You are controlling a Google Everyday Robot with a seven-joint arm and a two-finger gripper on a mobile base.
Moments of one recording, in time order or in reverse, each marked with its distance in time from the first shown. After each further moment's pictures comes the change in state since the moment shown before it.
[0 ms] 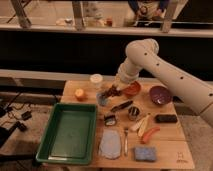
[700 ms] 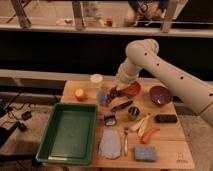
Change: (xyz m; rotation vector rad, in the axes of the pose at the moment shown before) arm -0.001 -0.002 0.000 0.003 -0.002 -0.004
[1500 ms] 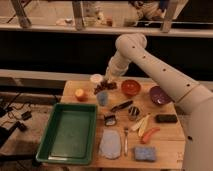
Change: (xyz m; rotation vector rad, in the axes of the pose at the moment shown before) arm -0.029 -0.067 0.021 0.029 -0.046 -0.084
